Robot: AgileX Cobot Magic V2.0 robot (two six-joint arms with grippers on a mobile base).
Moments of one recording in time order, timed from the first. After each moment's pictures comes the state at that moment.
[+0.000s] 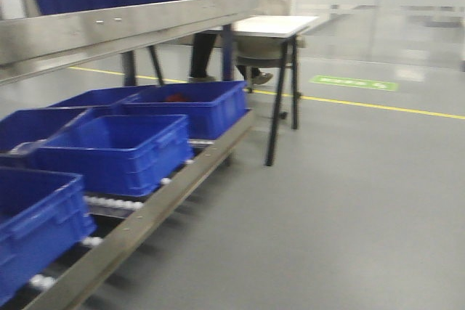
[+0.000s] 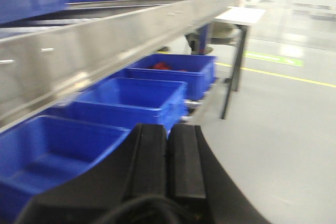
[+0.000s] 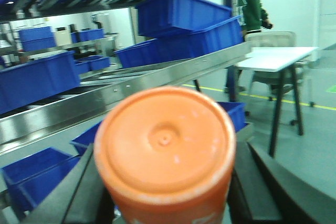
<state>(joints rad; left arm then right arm) -0.07 -0.02 0.03 -0.07 0.07 0.03 0.50 -0.02 -0.49 -0.26 0.47 0.41</state>
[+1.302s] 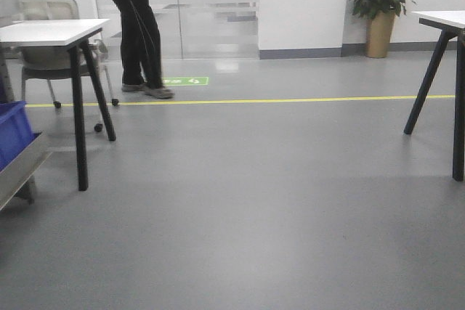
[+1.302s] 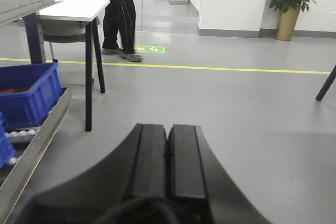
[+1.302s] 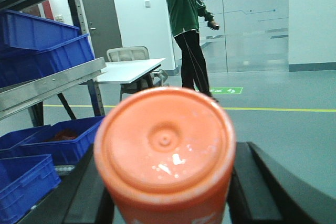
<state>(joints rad) -0.07 -0.02 0.03 -0.07 0.07 0.03 0.50 -0.02 -0.49 -0.26 0.47 0.41</state>
